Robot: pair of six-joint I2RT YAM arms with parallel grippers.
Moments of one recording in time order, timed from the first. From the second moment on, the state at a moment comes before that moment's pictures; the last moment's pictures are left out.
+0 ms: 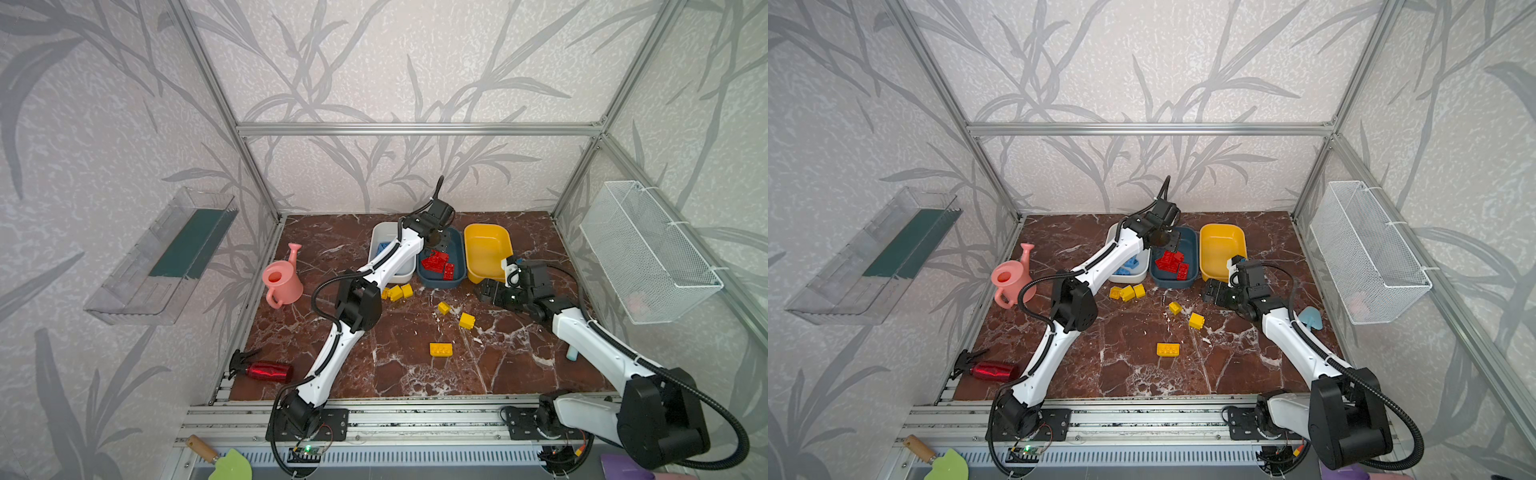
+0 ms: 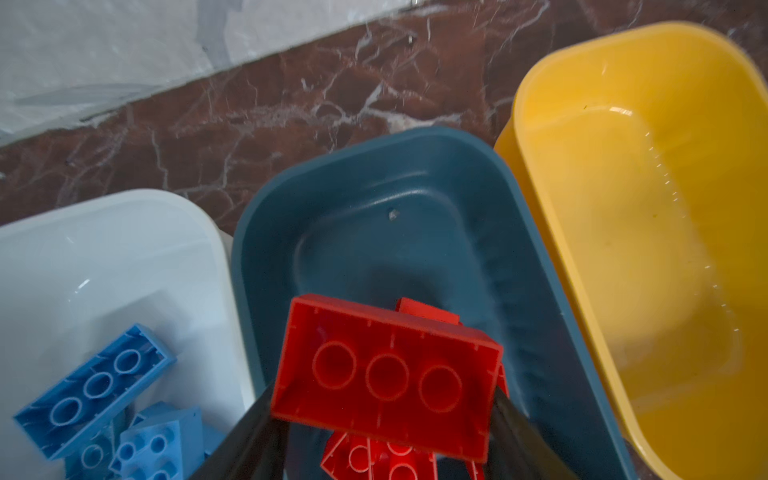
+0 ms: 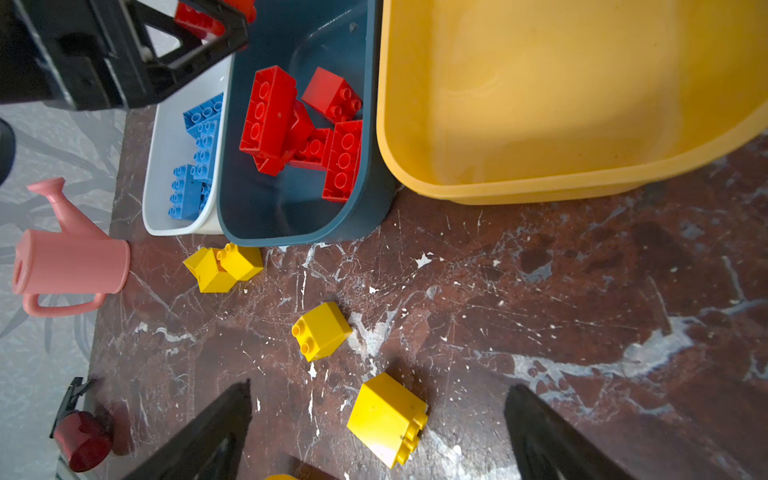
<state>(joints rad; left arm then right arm) -0.64 2.54 2.53 -0.93 -0.15 -0.25 0.21 1.22 0.71 -0.29 -0.30 0.49</state>
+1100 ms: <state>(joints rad) -0.65 1.97 2.00 -0.86 -0.16 -0.33 0.49 1.21 0.76 -0.45 -0.04 0.43</state>
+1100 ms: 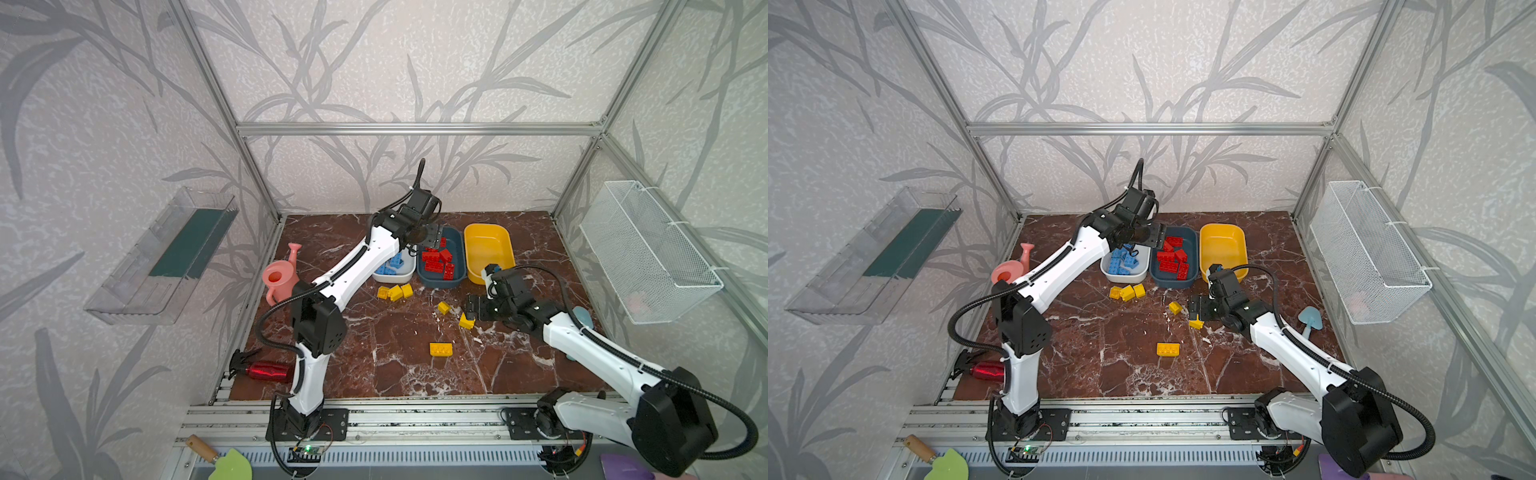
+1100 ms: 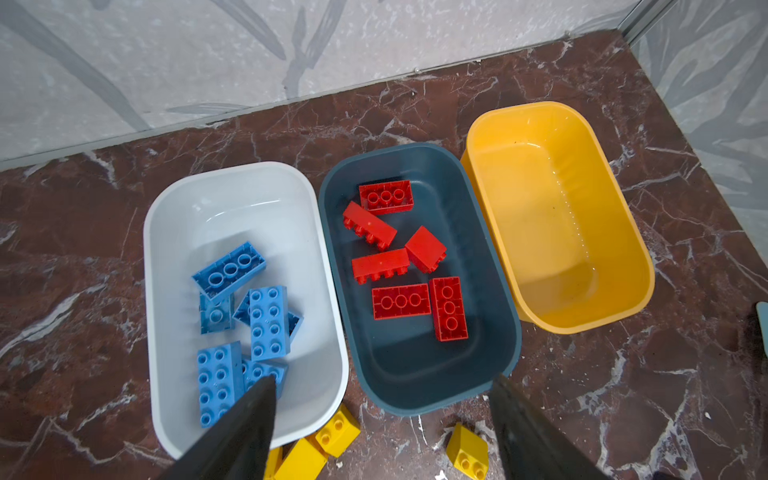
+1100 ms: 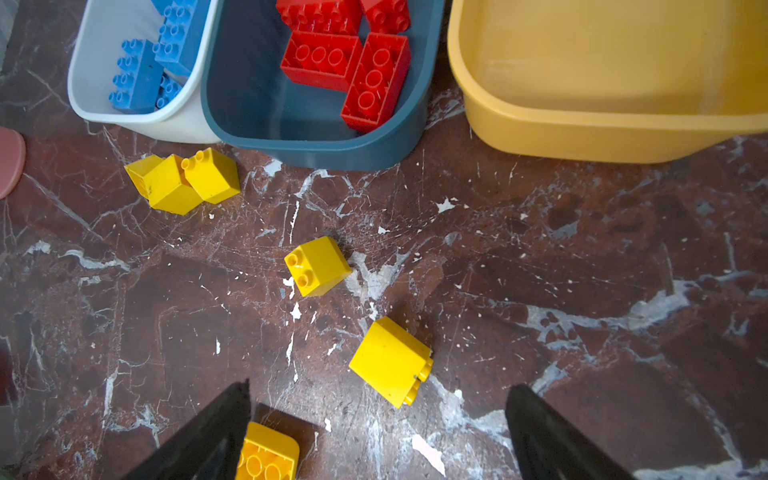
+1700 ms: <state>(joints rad) -0.81 1.44 1.18 -0.67 -0.26 -0.50 0.57 1.44 0.86 -0.52 0.09 0.44</state>
